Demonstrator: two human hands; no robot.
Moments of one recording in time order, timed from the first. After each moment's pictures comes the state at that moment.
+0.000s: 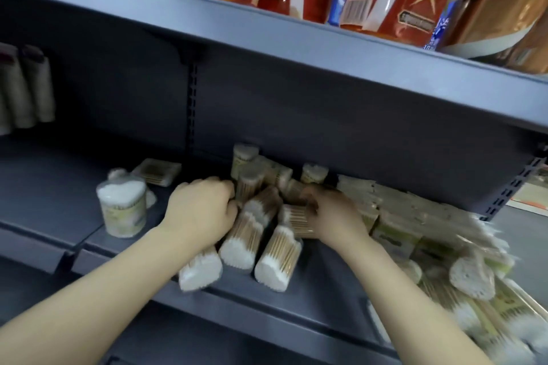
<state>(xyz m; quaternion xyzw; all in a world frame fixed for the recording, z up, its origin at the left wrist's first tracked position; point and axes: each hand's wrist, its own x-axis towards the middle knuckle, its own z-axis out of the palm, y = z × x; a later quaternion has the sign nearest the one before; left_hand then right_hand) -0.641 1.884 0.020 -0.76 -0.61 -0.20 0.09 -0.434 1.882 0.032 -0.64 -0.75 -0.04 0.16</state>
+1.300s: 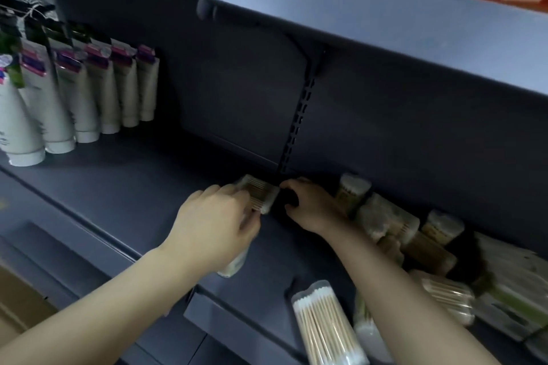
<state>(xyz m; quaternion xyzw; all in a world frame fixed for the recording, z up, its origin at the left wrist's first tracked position) -0.798 1.928 -0.005 -0.73 -0.63 -0.28 0.04 -0.630 2.022 0.005 -0.54 -0.83 0.12 0.09</state>
